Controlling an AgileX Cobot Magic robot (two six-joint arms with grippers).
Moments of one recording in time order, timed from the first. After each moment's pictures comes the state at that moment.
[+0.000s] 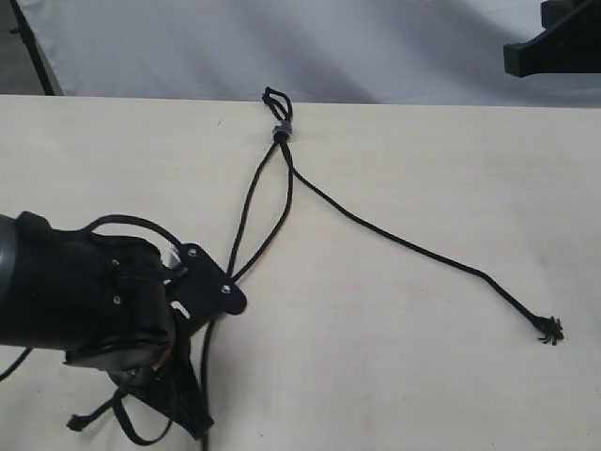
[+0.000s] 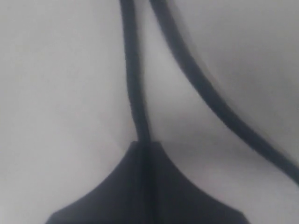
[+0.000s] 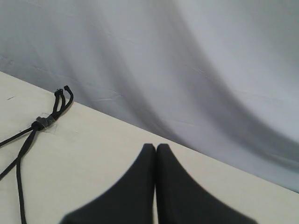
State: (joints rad) left arm -0.79 1.78 -0.72 0.50 0.61 -0.54; right arm 0.18 1.21 -0.86 0.08 0.03 -0.36
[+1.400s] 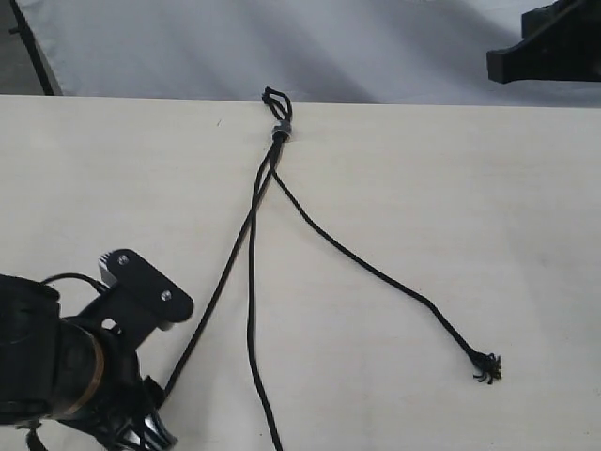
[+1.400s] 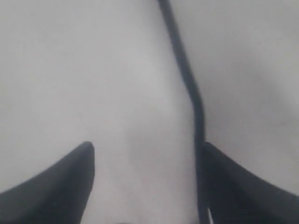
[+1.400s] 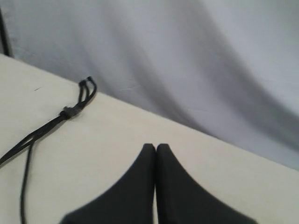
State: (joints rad) left arm -0.87 1.45 -0.54 0.58 0.64 -0.80; right arm 0.24 1.22 -0.87 0.09 0.10 -0.32
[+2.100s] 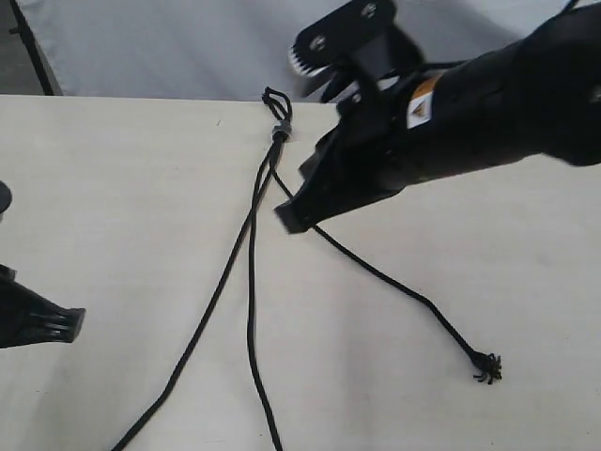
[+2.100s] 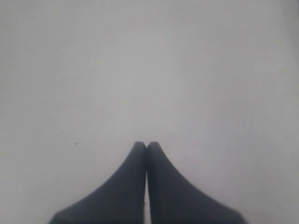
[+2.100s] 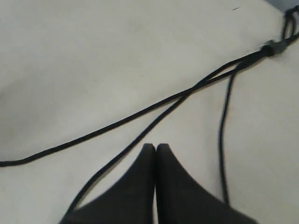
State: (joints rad) left arm -0.87 1.05 -0.42 1.00 0.96 -1.46; right arm 0.74 1.43 -1.01 0.11 0.43 -0.23
